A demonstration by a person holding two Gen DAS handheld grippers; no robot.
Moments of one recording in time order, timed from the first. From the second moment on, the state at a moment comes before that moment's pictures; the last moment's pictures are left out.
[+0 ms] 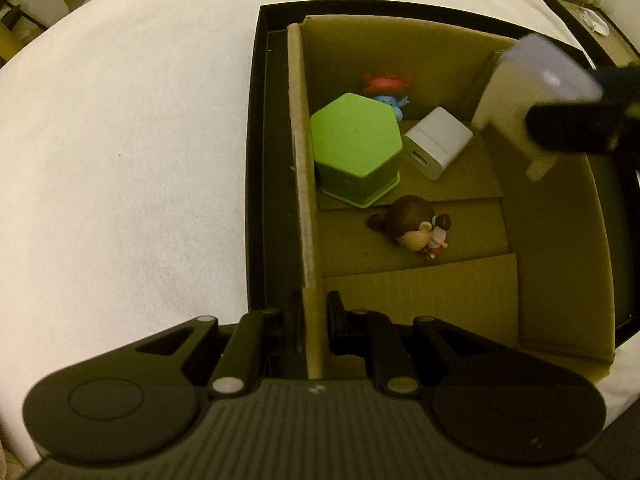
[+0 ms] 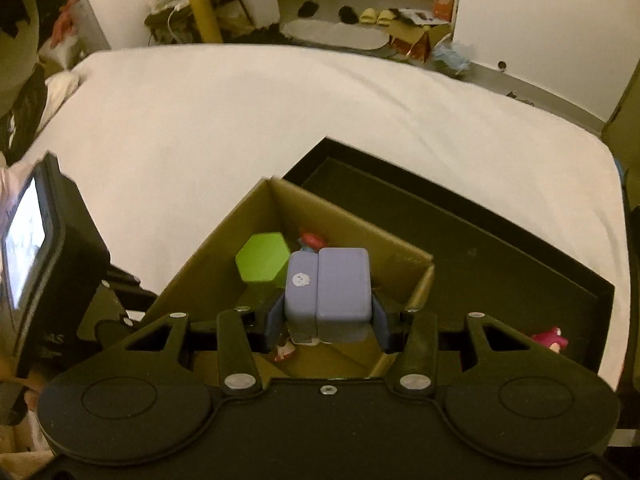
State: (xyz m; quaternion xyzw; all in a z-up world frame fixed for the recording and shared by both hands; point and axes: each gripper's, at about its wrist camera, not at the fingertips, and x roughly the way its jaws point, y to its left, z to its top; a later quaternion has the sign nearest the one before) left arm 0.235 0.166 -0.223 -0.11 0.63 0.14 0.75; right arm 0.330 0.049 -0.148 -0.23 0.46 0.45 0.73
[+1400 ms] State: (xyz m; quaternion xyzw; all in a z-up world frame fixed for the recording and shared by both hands) left arm 0.232 0.171 -0.219 -0.12 0.63 0.13 0.76; right arm 0.310 0.071 -0.169 -0.31 0.48 0.43 0.70
